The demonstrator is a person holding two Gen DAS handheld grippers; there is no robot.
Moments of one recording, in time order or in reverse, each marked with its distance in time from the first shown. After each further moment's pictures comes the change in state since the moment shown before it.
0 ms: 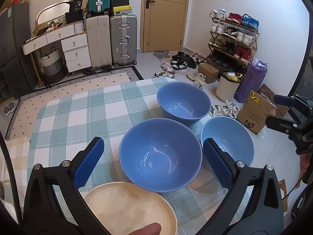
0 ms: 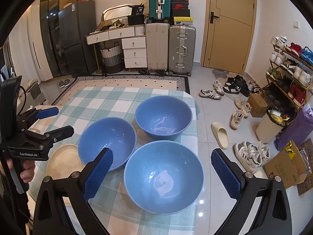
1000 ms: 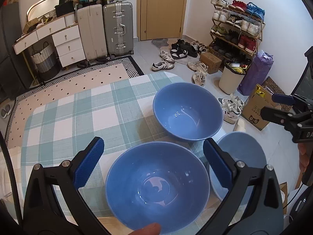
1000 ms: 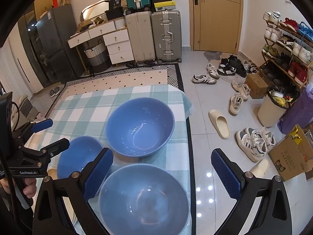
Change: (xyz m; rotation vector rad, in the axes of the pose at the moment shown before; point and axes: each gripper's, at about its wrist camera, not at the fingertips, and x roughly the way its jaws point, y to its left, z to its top) left arm 0.121 -0.009 0.066 0.022 0.107 -0.004; right arm 0.094 -0.069 0.050 0.144 0.101 -0.005
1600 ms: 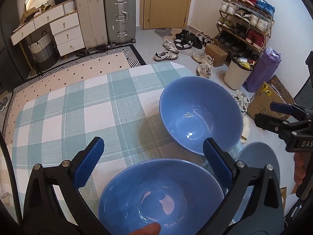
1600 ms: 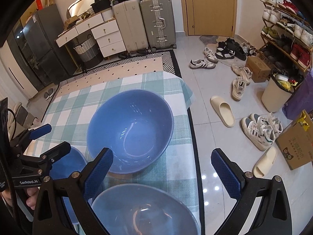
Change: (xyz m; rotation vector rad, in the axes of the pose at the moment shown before) left arm 0.089 0.015 0.019 -0.039 0.084 0.008; right arm 0.084 -0.012 0.016 0.085 0.093 0.004
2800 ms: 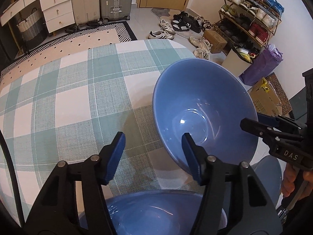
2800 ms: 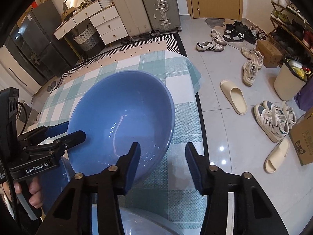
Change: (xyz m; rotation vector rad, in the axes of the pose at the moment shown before) left arm 0.095 0.000 0.014 -0.067 0.168 -0.085; right arm 0.076 -0.014 0.004 0.021 0.119 0.068
